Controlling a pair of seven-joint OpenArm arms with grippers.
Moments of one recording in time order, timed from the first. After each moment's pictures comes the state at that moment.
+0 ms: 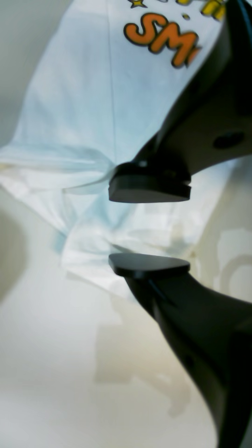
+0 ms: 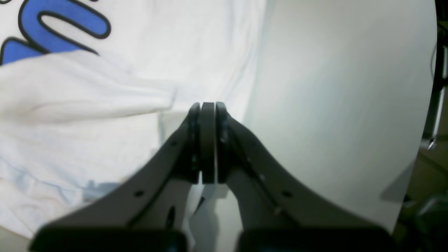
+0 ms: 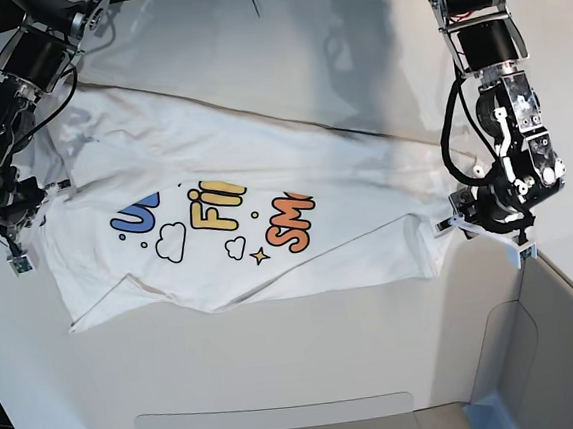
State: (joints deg) left arm -12.7 -13.6 -13.6 94.2 -17.0 8.8 77.0; right arm 12.0 12.3 36.1 99.3 11.3 44.4 -83.0
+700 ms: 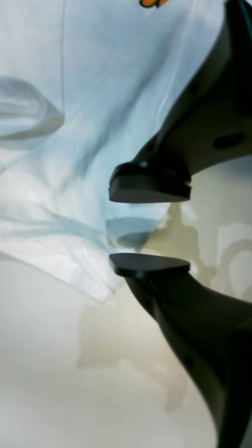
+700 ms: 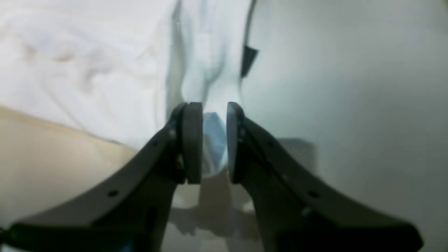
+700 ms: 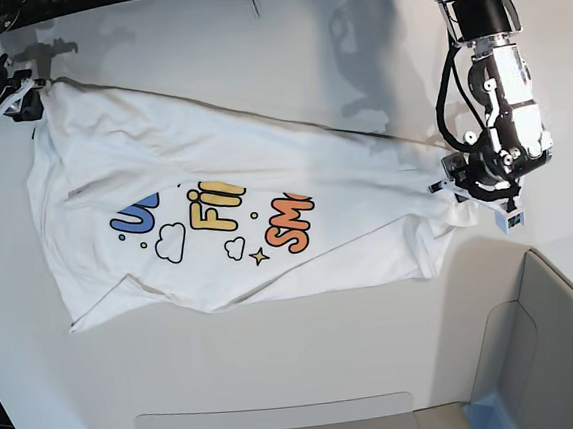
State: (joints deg) left arm -7.5 -13.9 -9.9 95.2 -16.0 8.9 77.1; right arm -13.4 10.1 56.6 99.1 45.6 44.4 -83.5
